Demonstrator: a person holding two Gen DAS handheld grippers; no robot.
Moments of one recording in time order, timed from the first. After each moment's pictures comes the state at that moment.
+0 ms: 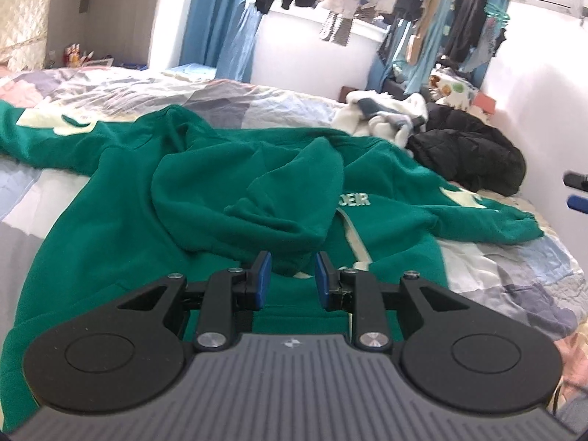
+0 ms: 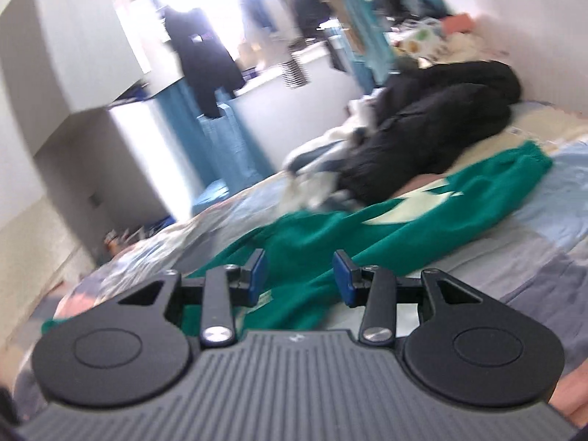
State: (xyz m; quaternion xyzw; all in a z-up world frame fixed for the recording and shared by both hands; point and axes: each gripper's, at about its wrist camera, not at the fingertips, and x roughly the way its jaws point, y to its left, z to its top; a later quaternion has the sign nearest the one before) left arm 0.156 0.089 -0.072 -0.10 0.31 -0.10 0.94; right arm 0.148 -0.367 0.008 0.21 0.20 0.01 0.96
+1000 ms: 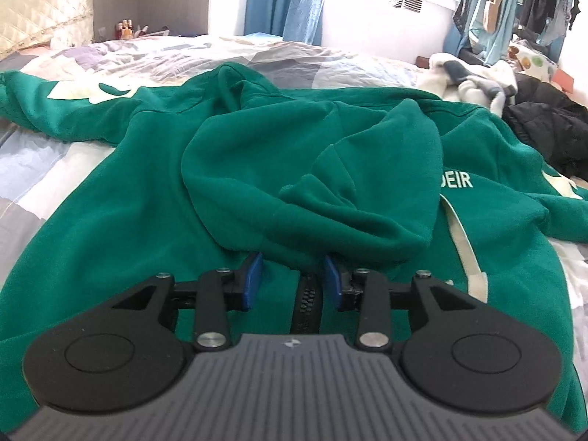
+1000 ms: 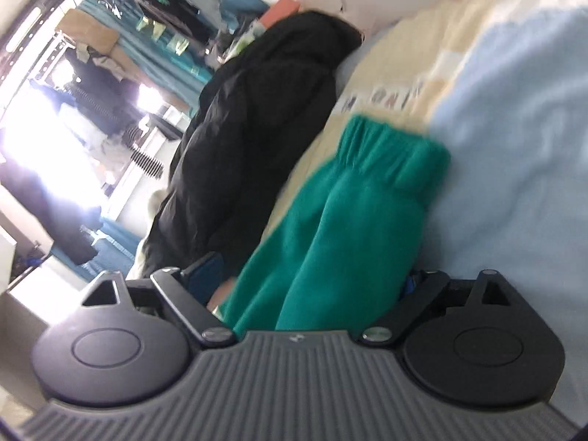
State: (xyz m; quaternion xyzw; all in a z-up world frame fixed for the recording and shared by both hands) left arm 0.250 0.076 -0.130 -0.07 0.37 0.03 0.93; right arm 0.334 -0.665 -0.171 0.44 0.14 -0.15 0.88
